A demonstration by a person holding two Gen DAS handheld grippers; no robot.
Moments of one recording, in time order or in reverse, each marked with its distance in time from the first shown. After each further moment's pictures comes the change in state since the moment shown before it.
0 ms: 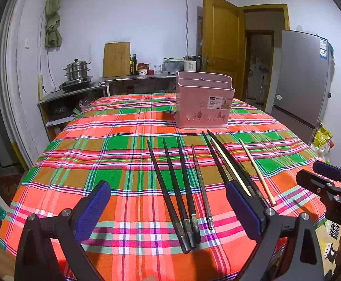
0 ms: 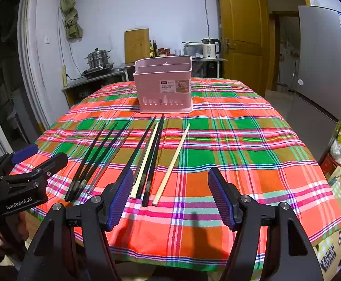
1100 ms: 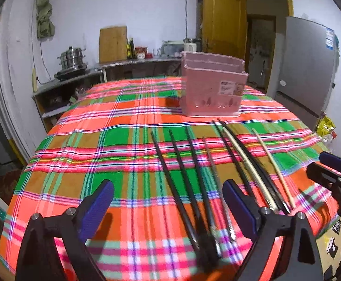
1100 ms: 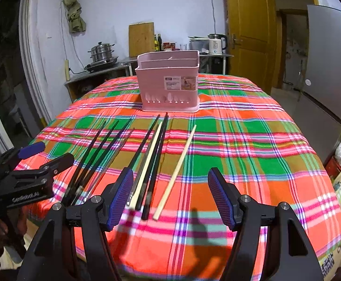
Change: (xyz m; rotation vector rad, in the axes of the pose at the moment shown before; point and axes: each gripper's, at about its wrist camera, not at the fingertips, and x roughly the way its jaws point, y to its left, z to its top) left arm 0.050 0.021 0.018 0.018 0.130 -0.003; right arm 0.032 0.001 0.017 -0.020 0.043 0.030
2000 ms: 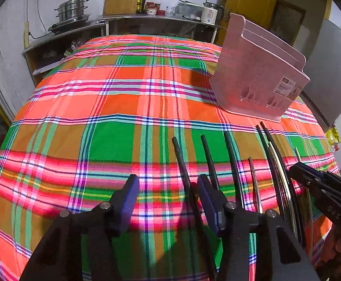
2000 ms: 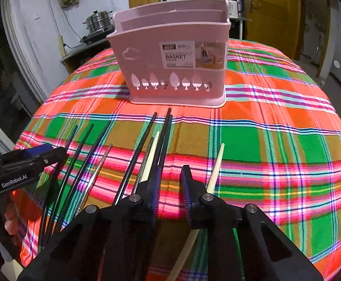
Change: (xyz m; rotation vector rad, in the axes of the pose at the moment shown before) left arm 0.109 0.044 0.051 -0.133 0.271 -0.054; right arm 0.144 -0.009 0.058 0.016 0.256 0.081
